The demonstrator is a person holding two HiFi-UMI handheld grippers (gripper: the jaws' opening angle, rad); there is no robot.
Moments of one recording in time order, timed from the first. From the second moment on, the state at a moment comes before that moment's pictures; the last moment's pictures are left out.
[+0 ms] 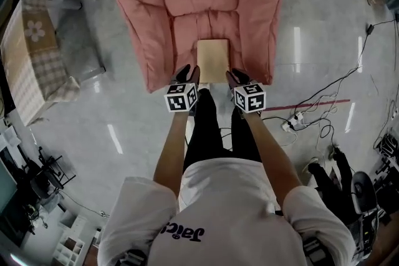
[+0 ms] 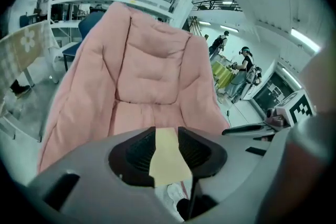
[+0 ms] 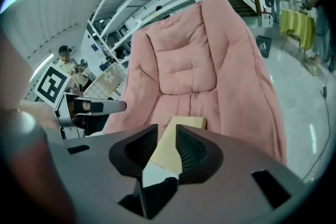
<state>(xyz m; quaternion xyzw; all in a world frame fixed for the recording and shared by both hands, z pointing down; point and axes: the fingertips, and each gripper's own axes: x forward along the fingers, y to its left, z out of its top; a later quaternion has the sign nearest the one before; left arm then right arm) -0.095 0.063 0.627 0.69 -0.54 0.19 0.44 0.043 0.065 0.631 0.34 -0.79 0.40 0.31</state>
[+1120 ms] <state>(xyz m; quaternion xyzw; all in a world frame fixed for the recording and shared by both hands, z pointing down) -0.088 0.057 0.888 0.58 -0.38 0.19 0.69 0.039 0.049 0.859 0.39 -0.66 0.51 0.39</state>
